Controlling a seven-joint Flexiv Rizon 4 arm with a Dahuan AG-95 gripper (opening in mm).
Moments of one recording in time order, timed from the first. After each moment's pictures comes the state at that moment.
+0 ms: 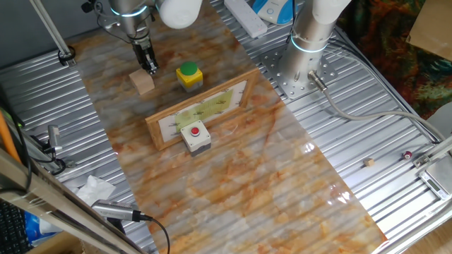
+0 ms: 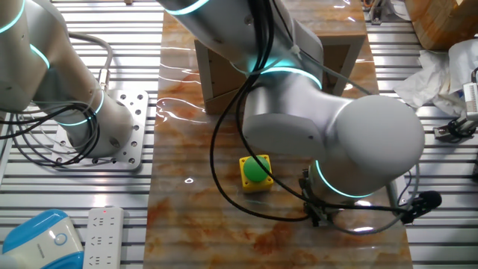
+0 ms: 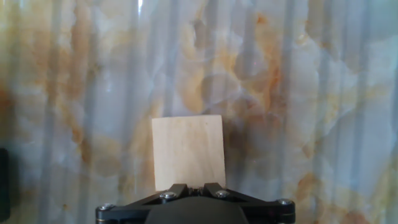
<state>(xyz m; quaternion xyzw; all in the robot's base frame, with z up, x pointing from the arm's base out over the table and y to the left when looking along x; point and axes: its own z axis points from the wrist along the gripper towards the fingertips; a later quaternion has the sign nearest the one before) 0.522 -0.203 0.038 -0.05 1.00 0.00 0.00</state>
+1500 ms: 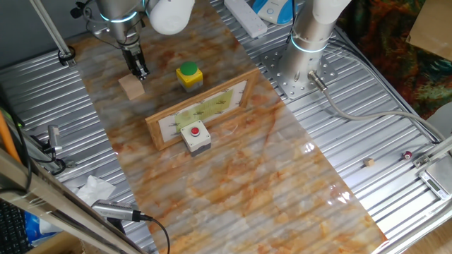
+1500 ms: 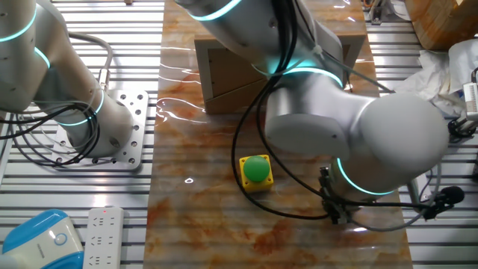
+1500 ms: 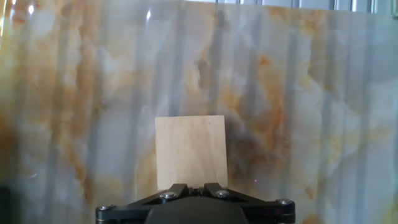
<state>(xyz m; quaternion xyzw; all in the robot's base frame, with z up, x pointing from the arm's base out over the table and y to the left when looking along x) 0.560 -0.197 0.034 -0.05 1.00 0.00 0.01</state>
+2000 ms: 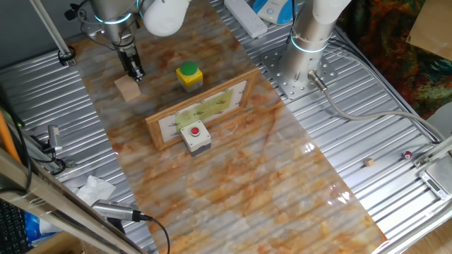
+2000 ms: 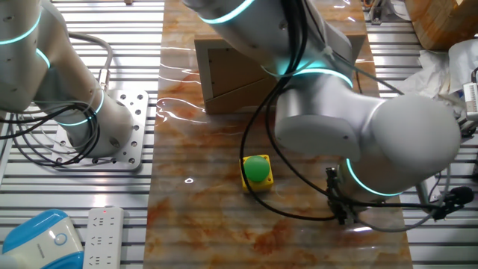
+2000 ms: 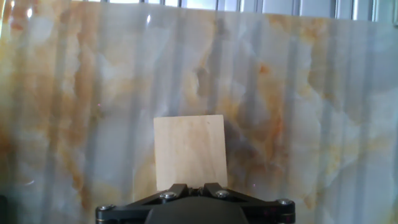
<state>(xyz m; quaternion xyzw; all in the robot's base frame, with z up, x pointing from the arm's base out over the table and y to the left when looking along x) 0.577 -0.198 0.035 -0.06 1.00 0.00 0.01</state>
